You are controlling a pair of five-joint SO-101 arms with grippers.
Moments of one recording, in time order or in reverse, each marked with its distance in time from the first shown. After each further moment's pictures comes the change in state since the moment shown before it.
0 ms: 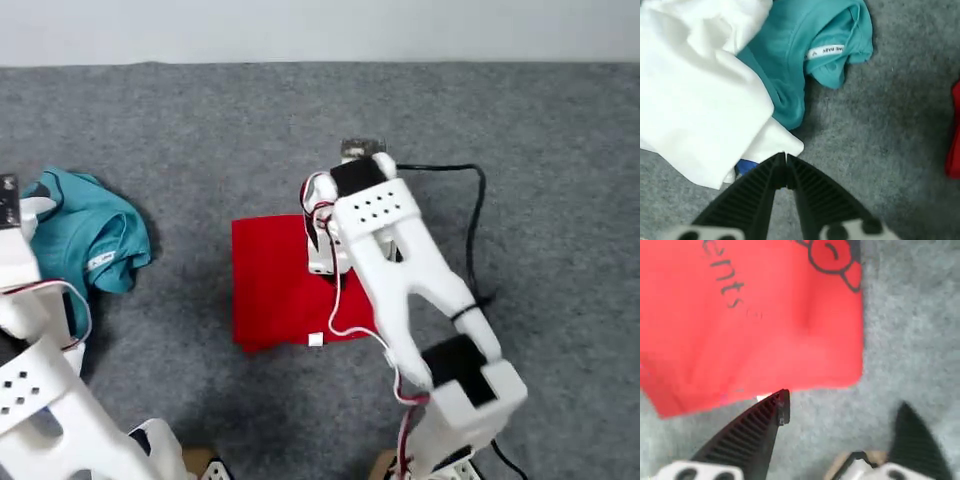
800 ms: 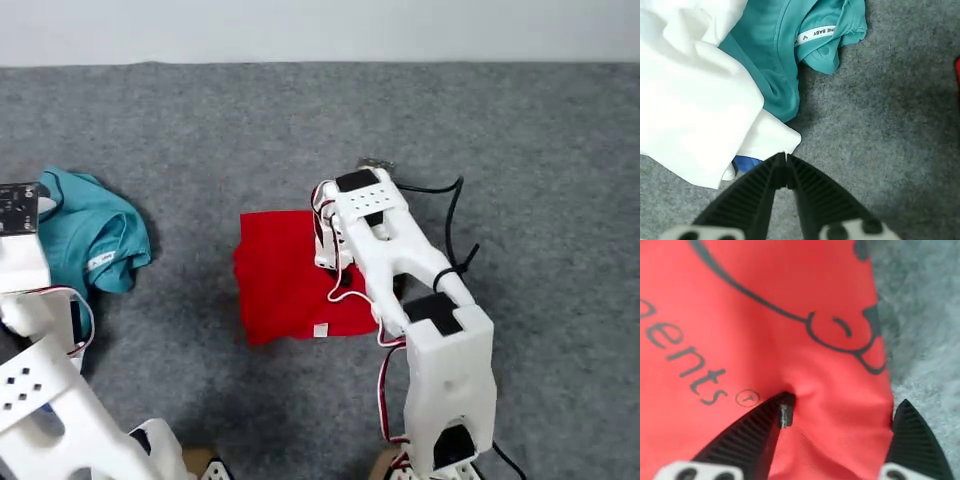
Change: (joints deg) left arm 0.0 -0.1 2.5 0.0 -4.5; right arm 5.2 20.7 -2.1 -15.9 -3.0
